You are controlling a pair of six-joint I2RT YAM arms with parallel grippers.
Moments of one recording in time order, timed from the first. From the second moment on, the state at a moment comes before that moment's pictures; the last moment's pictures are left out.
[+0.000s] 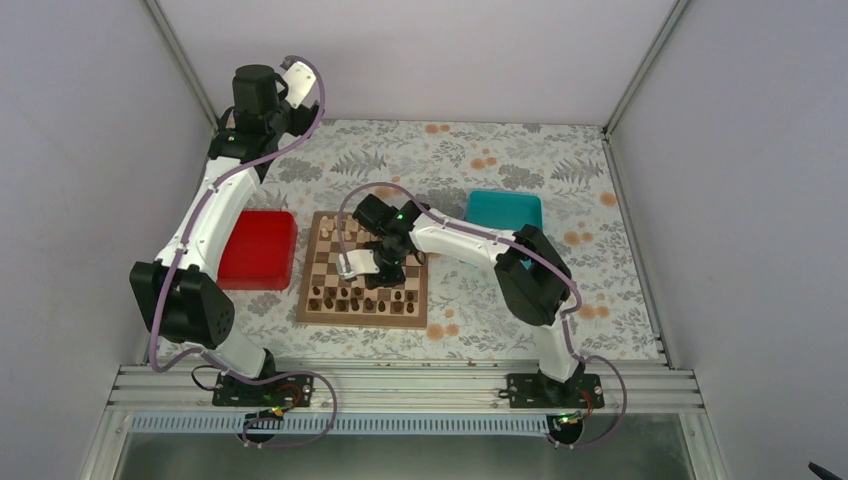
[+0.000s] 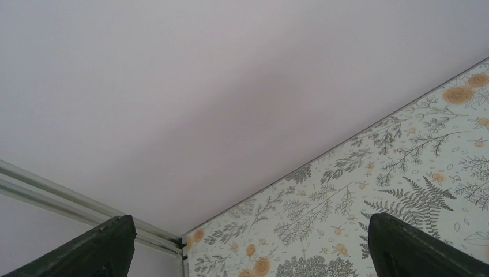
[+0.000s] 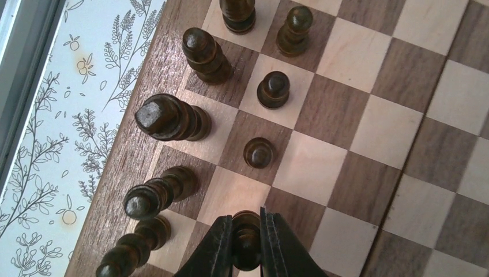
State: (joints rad) left arm -0.16 1.58 1.59 -0.33 -0.10 0.50; right arm 0.95 2.04 1.61 -0.86 -0.36 -0.92
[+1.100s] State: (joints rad) left arm -0.16 1.58 1.58 -0.33 -0.10 0.50; right arm 0.97 2.08 1.61 -0.86 -0.38 -0.91
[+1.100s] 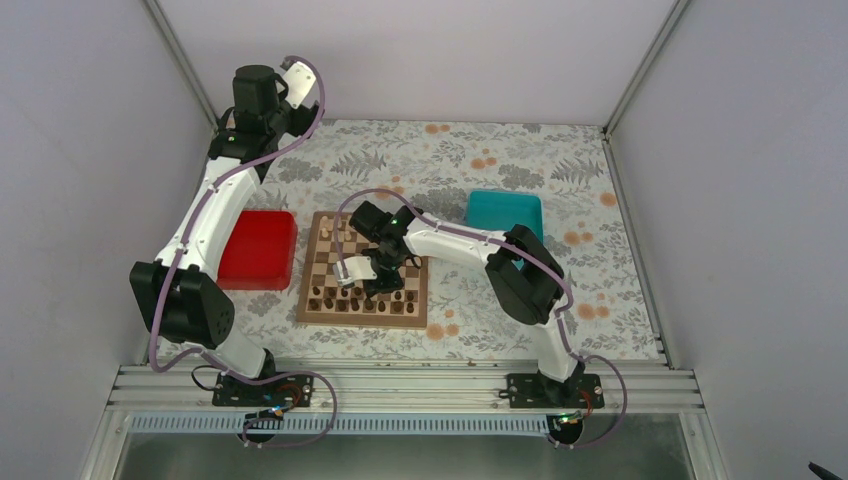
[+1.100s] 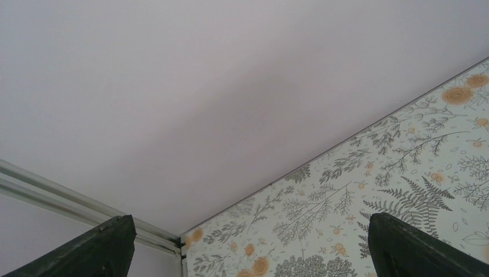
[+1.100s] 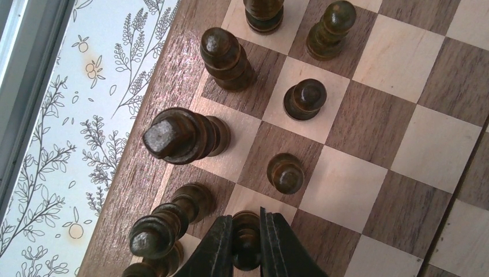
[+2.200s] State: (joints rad) left arm -0.16 1.57 1.57 -0.33 -0.09 0.49; right arm 0.97 2.09 1.60 -0.85 -0.37 -0.91
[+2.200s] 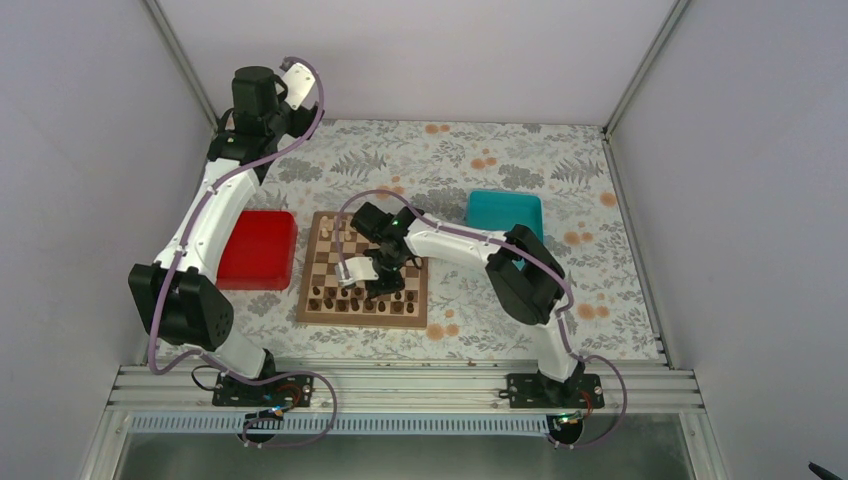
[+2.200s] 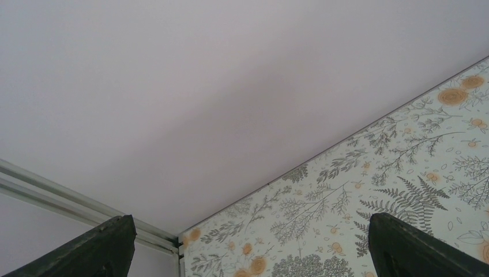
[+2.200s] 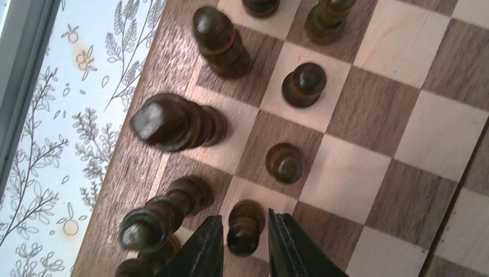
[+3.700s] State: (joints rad) left arm -0.16 1.57 1.57 -0.35 -0.05 0.51; right arm 0.94 2.01 1.61 -0.92 -0.35 -0.86
